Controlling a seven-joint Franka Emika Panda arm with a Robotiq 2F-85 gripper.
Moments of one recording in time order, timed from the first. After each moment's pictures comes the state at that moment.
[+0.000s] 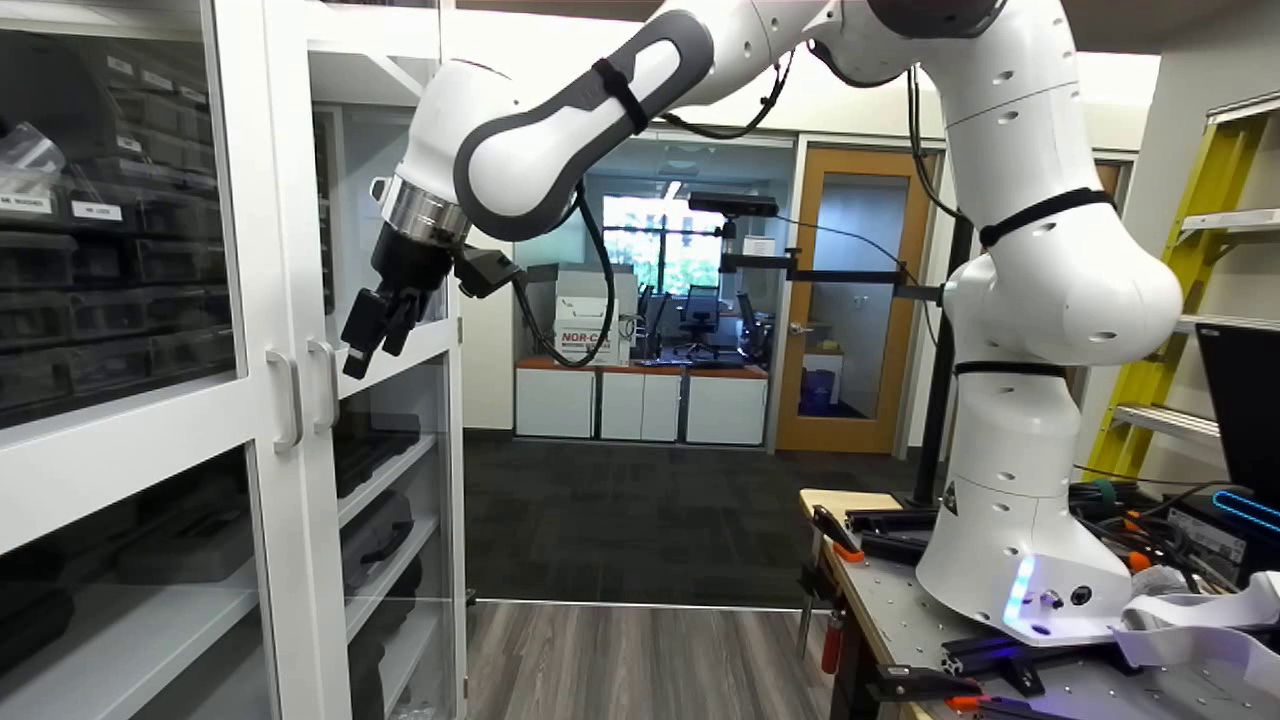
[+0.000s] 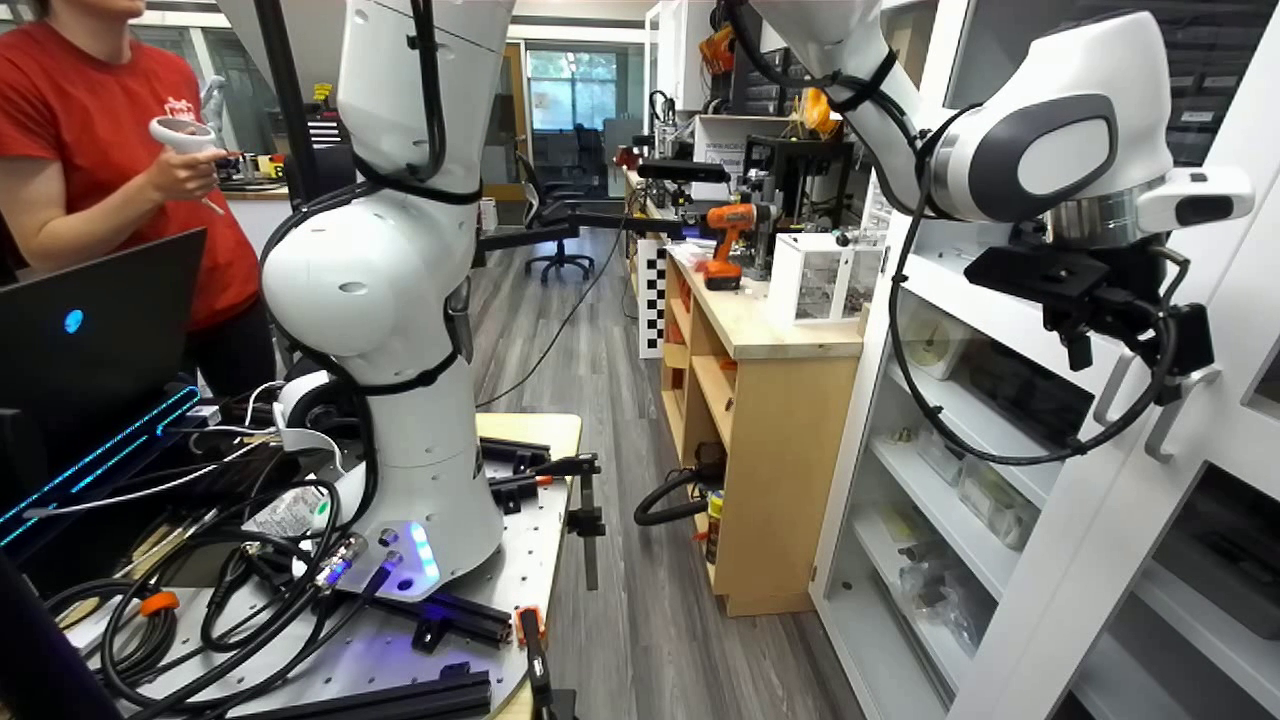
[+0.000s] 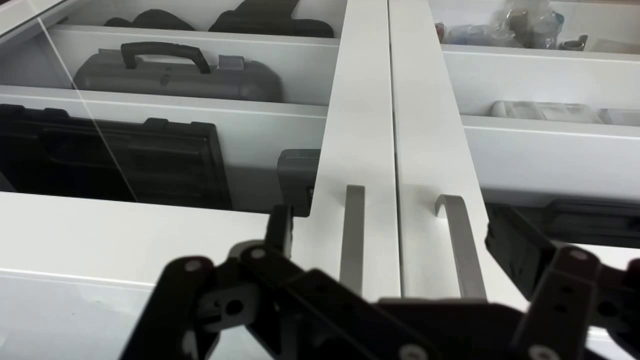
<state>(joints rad) -0.02 0.32 -0.01 -1.91 -0.14 2.69 -0.01</state>
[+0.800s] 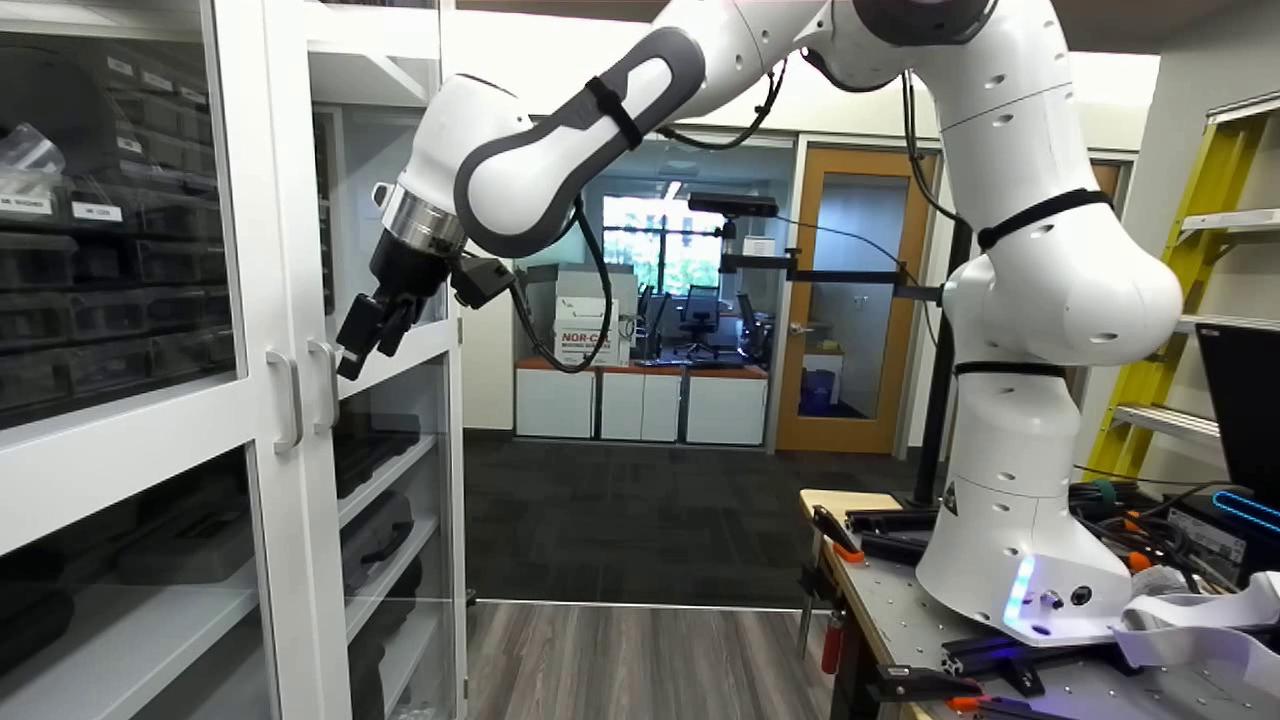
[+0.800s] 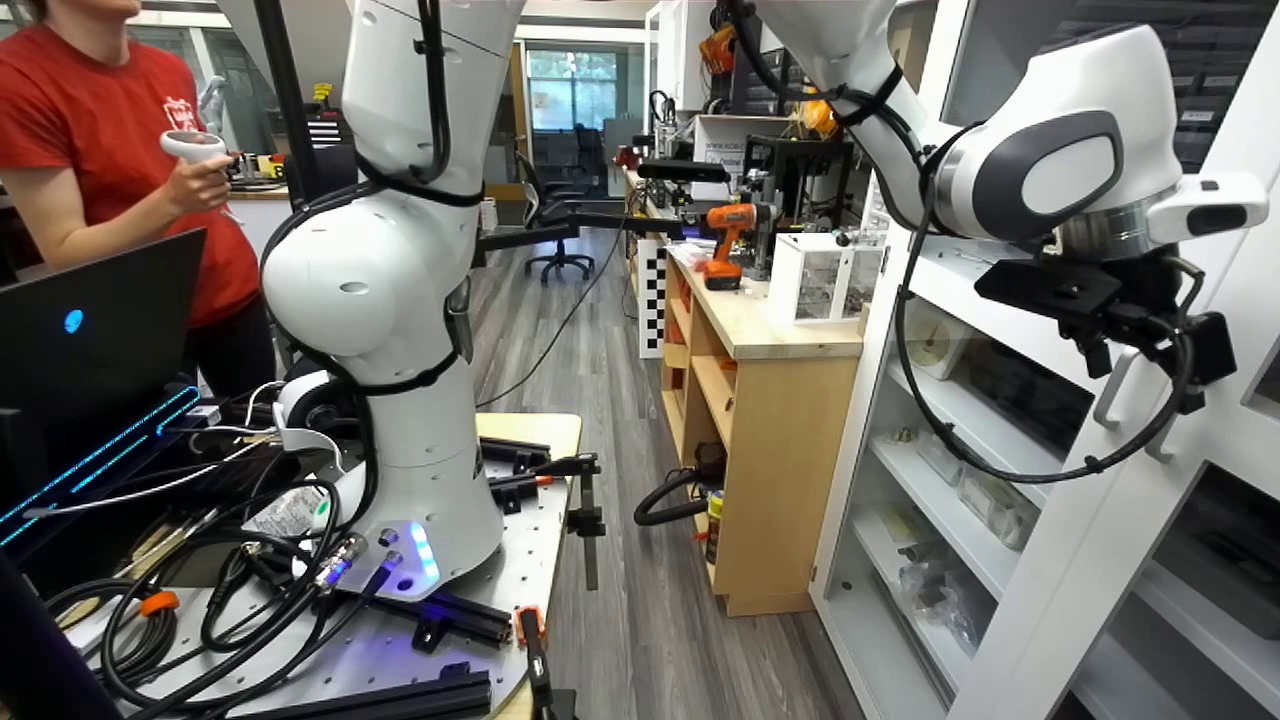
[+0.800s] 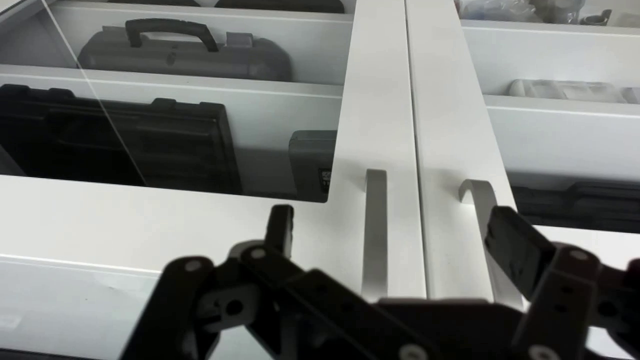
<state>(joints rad) -0.01 0.35 -0.03 -1.91 -0.15 2.78 -0.01</state>
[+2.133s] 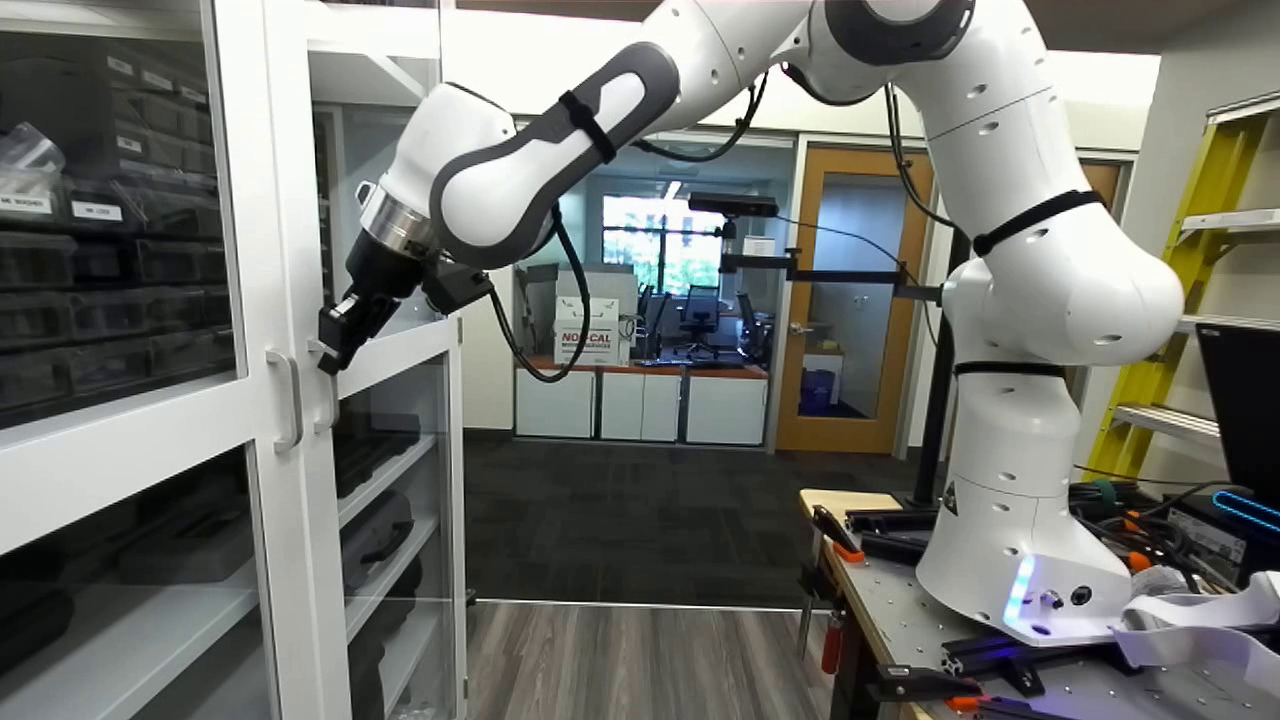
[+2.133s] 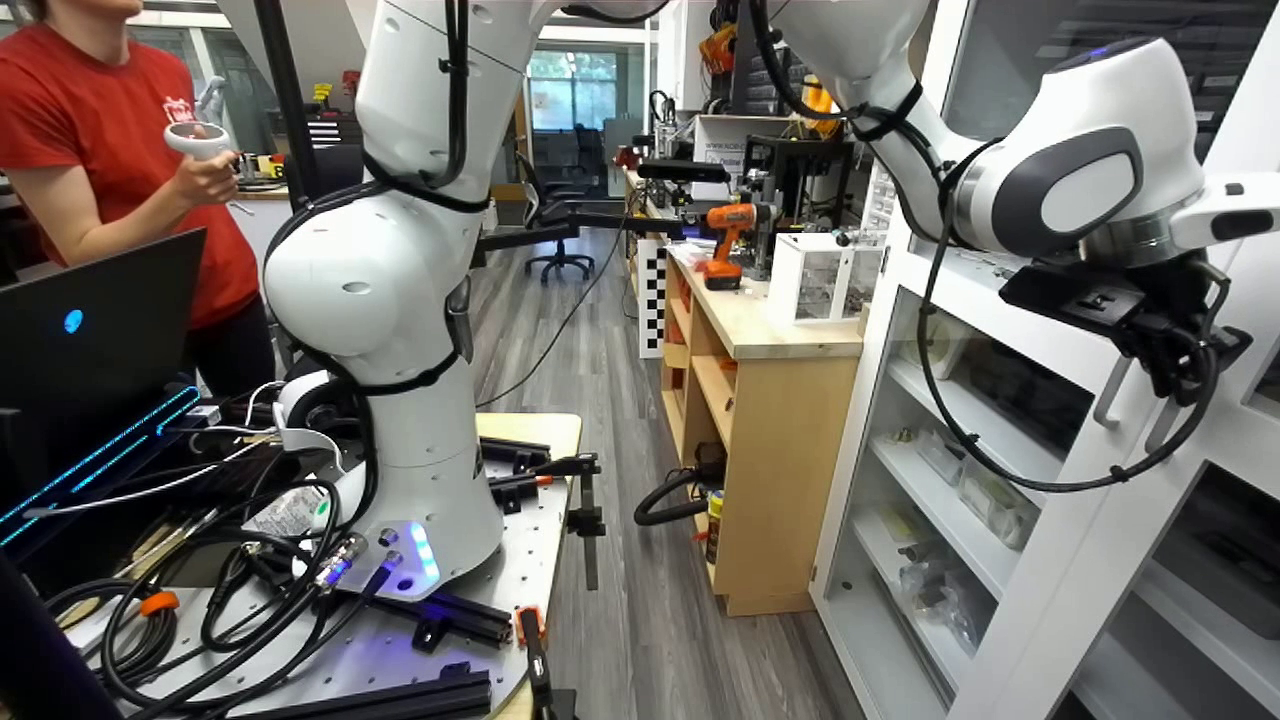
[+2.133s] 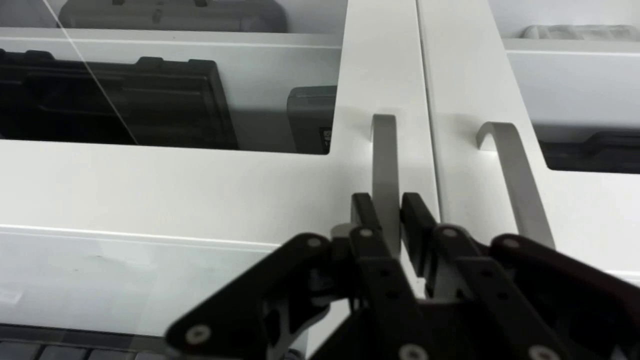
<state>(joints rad) 0.00 0.43 -0.04 -1.82 -0.12 2.85 0.01</state>
